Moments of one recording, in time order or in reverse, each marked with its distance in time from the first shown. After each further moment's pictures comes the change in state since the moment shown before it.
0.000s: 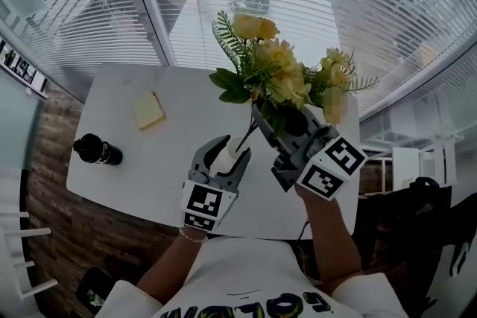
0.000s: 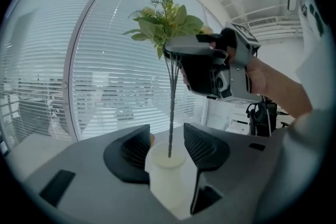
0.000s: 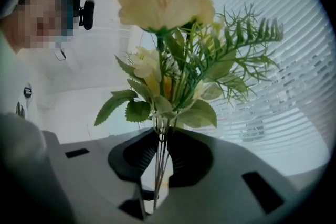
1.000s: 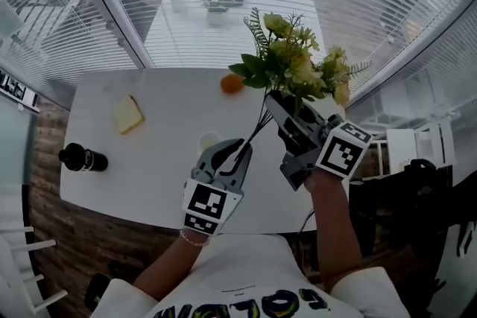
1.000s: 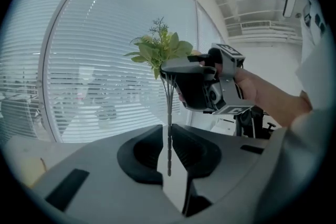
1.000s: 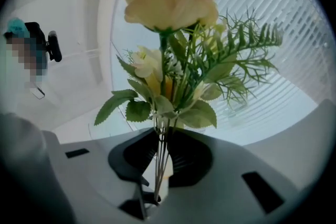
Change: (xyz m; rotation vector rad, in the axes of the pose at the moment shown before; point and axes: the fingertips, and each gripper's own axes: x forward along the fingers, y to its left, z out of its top) left arm 0.036 -0.077 0.022 0.011 0.048 -0.133; right arm -0.079 -0.080 -0.006 0.361 -0.010 -0.102
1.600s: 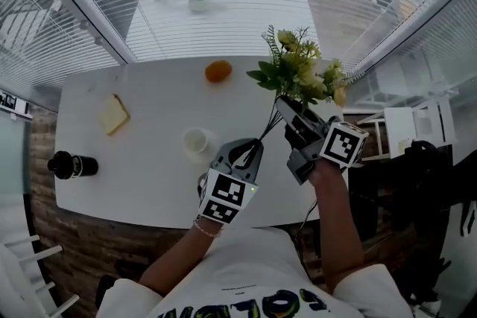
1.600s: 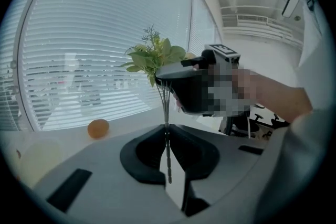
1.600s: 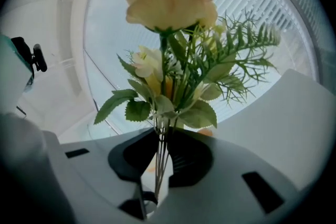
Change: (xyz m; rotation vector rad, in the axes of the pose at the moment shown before) left arm 0.063 -0.047 -0.060 0.007 0.158 -0.127; right arm -0.054 -0.102 -0.050 0.199 0.005 -0.160
